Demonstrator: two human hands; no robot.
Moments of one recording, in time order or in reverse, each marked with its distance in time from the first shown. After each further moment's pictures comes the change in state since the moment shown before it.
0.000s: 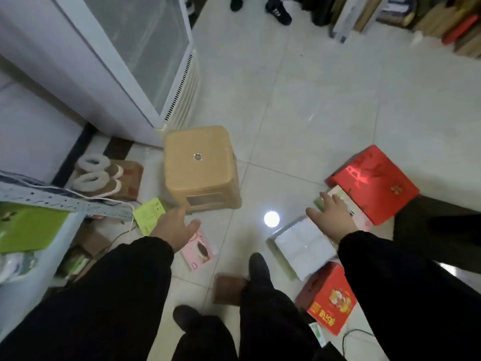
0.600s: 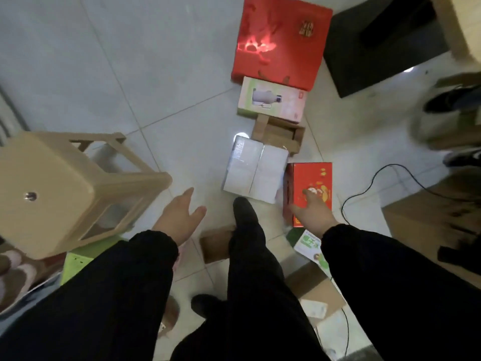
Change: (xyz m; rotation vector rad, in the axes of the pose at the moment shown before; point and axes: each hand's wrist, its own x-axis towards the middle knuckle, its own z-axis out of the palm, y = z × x) left_hand 0.111 0.208 0.241 0.423 -0.416 0.318; right_hand 0.008 0.299 0.142 0.612 -0.133 0.579
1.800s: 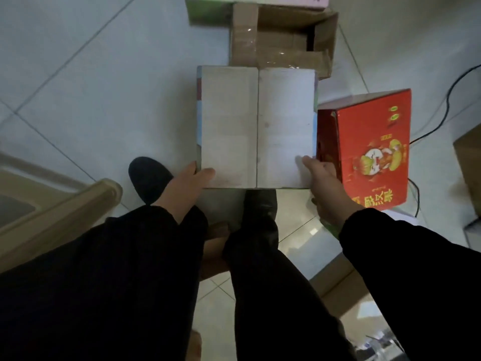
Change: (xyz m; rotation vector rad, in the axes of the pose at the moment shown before) left_hand 0.359 -0.047 0.148 -0.419 -0.357 -0.137; right_hand 0.284 0.062 0.166 0.866 0.177 0.395
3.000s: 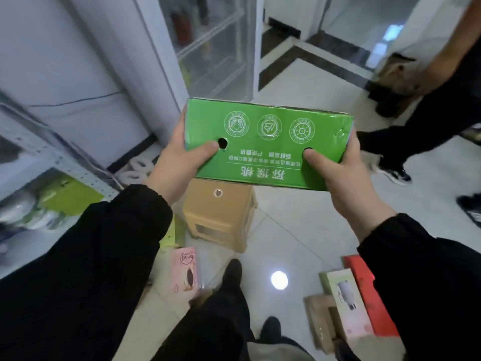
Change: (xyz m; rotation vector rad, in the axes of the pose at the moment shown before) left_hand -0.824 -0.020 -0.155 -1.149 1.335 0.774; right_hand -0.811 -0.298 0.100 -0.650 -1.246 -1.346
